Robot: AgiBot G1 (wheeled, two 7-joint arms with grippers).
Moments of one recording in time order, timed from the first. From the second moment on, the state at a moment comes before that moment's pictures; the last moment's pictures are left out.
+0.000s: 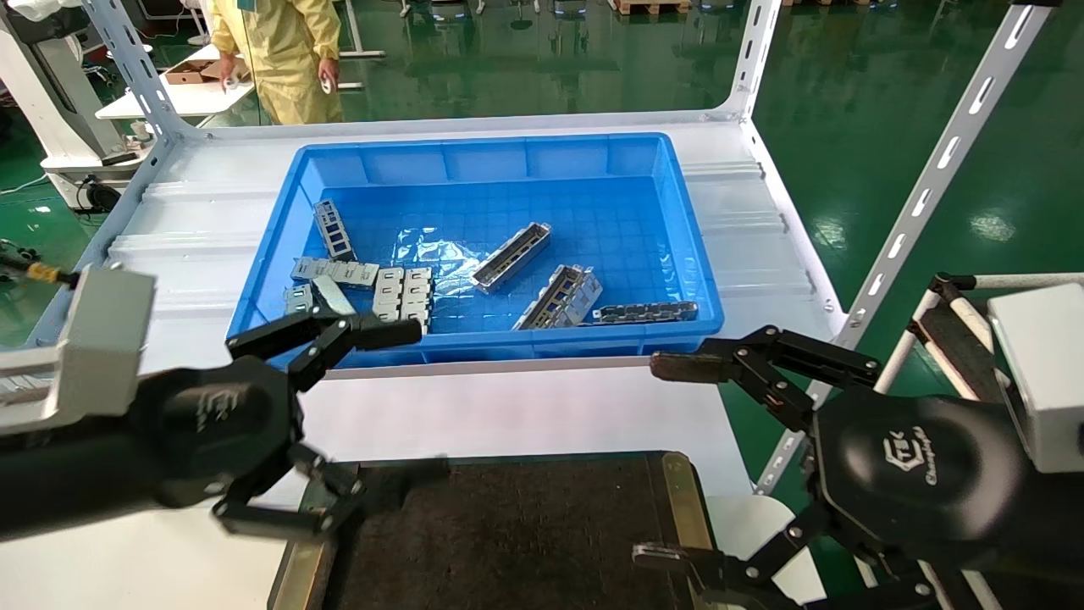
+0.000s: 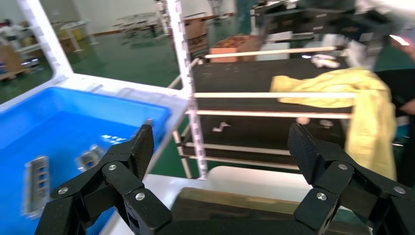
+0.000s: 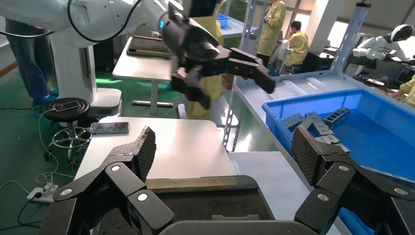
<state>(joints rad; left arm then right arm) -1.10 0.65 0.30 -1.27 0.84 1.34 -0.20 1.08 -0.60 -0.31 1.28 -0.71 -1.48 0.17</state>
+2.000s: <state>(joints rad) -1.62 1.36 0.53 -0.17 1.27 0.70 0.11 1.08 -0.60 -0.32 1.28 -0.71 -1.48 0.17</state>
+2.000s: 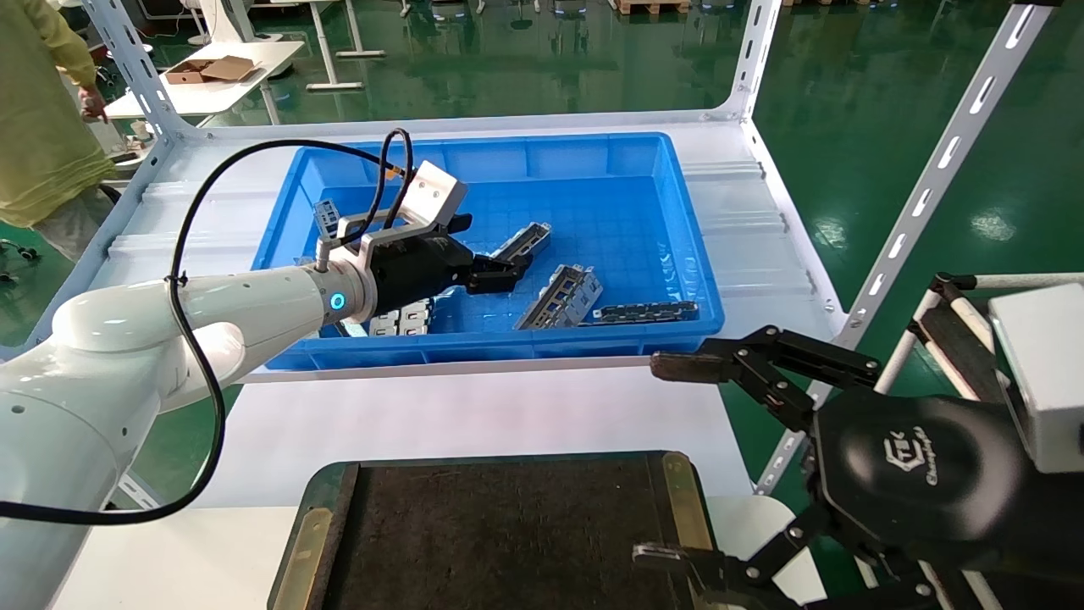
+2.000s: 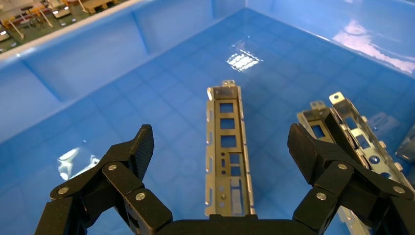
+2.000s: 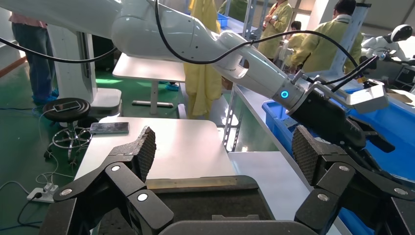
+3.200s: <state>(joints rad) -1.59 1.36 0.70 -0.21 1.16 0.64 0.03 1.08 -0.60 -0.32 1.28 -0.70 -1.48 0.17</state>
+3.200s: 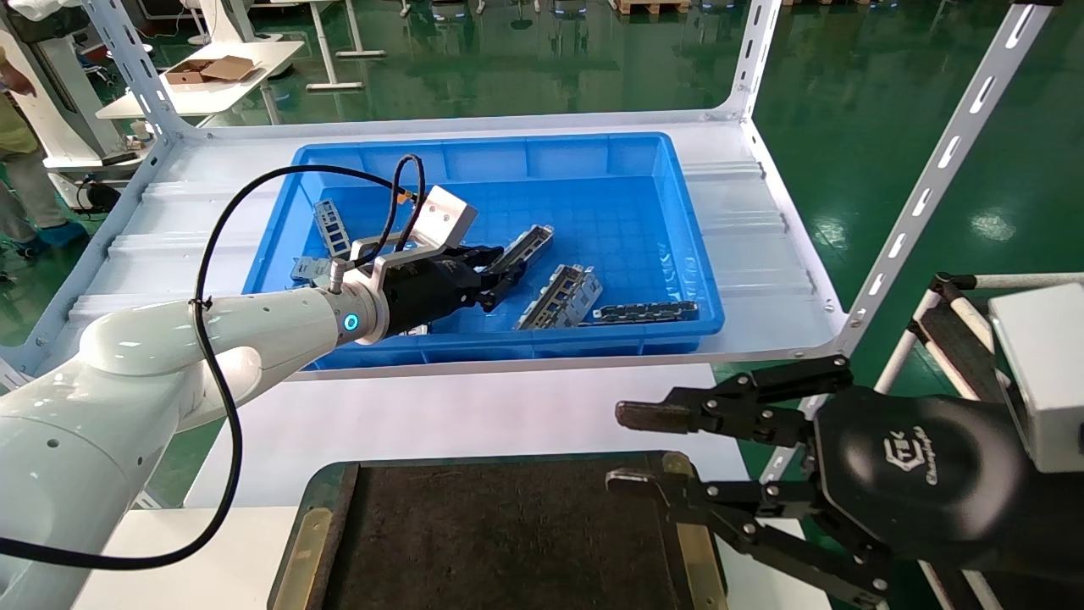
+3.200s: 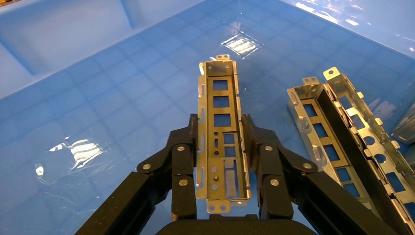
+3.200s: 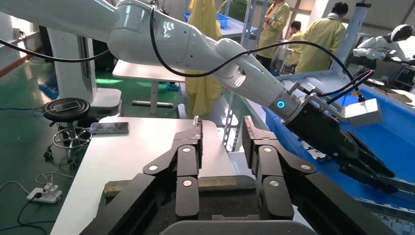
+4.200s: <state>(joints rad) -1.64 1.21 0.66 -0.26 0.97 1.09 0.15 1.08 -0.60 -0.32 1.28 -0.70 -1.48 0.17</state>
